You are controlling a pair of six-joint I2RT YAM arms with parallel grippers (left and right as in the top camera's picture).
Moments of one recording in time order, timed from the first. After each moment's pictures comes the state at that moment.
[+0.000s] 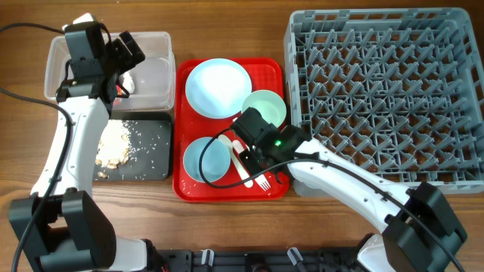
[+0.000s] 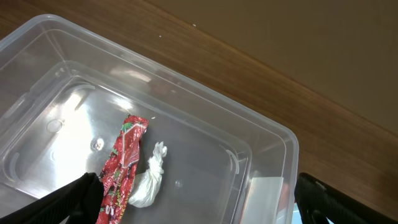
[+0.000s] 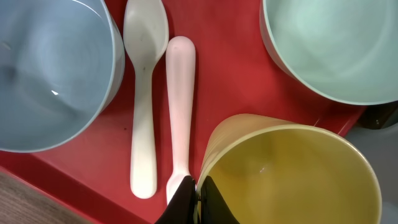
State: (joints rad) left arm 0.10 1.62 1.26 -0.31 -0.07 -0.38; right arm 0.81 1.63 1.10 -0.75 0.06 0.21
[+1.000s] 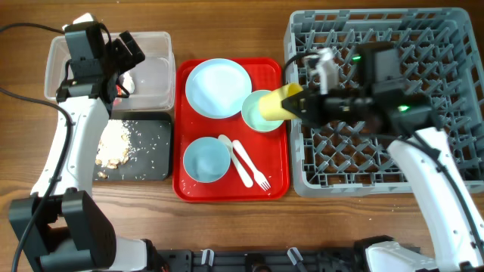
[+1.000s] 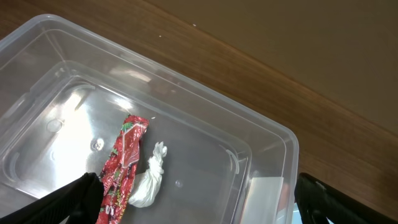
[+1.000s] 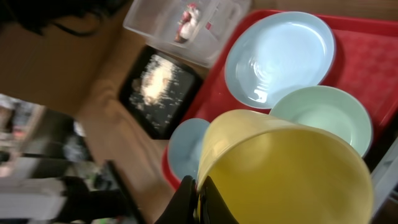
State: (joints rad) left arm 0.10 1.62 1.26 -0.31 -0.07 -0.38; right arm 0.18 1.36 1.25 -0.80 -0.84 0.04
